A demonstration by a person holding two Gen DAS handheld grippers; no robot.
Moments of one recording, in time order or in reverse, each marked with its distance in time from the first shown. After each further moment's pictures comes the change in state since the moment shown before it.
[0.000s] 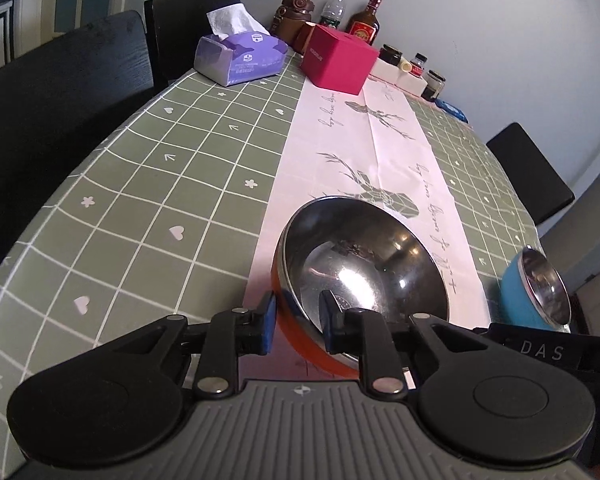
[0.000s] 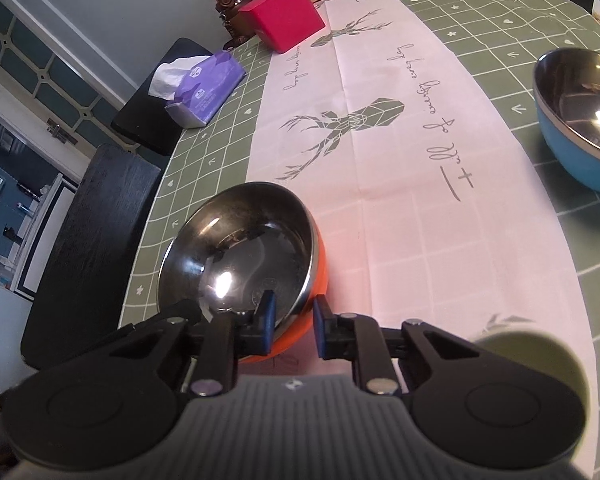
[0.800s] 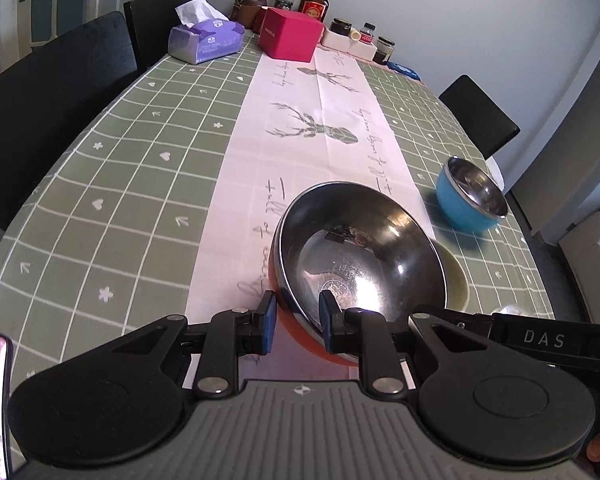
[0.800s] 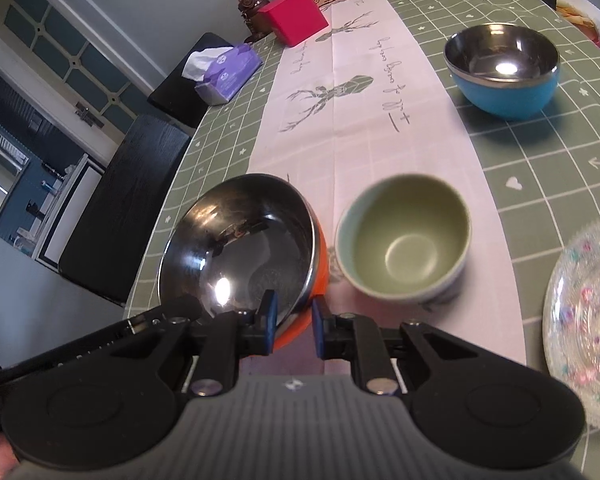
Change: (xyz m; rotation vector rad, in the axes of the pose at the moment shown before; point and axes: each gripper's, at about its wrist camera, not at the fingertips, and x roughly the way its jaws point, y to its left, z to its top) left arm -0.086 -0.031 -0.088 0.097 0.051 -0.049; right arm -0.099 -0.033 -0.094 -0.045 0.014 0.049
